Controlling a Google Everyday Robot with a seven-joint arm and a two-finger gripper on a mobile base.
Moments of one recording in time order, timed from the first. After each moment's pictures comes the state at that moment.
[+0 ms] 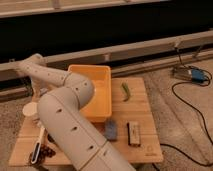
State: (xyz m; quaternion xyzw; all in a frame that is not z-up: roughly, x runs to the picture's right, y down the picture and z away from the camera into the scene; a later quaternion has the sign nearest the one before) arm -0.404 0.014 0.947 -0.29 0.09 0.50 0.81
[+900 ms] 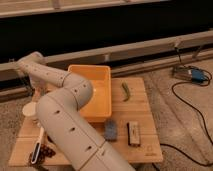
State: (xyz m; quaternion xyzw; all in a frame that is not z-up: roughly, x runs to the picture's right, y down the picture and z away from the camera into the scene) arm -0.409 0.004 0.926 -0.30 0.09 0.49 0.82
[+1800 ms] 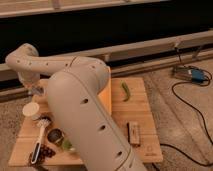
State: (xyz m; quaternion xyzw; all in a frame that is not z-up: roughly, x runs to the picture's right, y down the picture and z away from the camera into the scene) arm -0.422 -0.016 0.803 -0.28 -0.01 0.49 0.83
